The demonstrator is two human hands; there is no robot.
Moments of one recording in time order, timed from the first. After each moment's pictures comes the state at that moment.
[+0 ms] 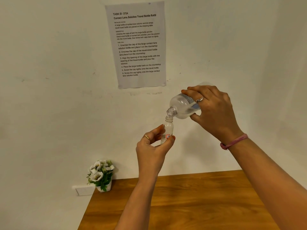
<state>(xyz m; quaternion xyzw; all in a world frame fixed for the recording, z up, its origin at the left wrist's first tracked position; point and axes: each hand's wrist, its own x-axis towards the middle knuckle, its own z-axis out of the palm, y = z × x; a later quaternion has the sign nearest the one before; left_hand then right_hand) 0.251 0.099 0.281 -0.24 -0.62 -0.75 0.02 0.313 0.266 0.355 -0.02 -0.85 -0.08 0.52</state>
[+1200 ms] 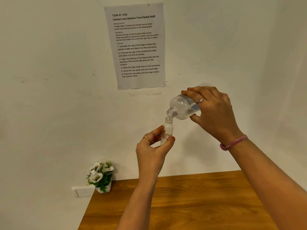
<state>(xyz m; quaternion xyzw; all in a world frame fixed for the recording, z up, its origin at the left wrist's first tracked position) 0.252 0.101 0.281 -0.23 -0.62 -0.75 0.02 0.315 0.266 0.355 -0.03 -0.85 -0.08 0.52</state>
